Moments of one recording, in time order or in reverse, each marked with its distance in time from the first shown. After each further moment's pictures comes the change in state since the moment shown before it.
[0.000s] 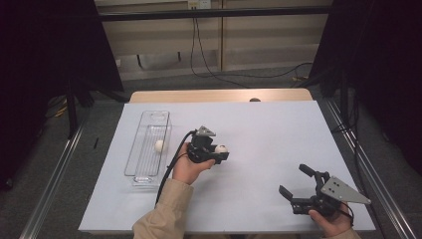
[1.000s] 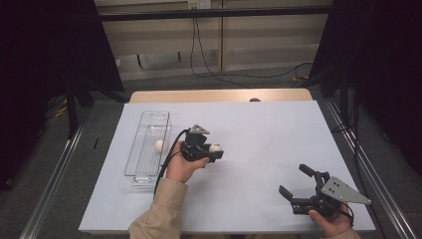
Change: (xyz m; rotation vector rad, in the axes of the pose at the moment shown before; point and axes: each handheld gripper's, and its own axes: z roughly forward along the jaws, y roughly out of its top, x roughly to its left) left arm 0.011 -0.001 -0.014 0.010 0.012 -0.022; right arm 0.000 0.000 0.000 -0.001 0.000 0.000
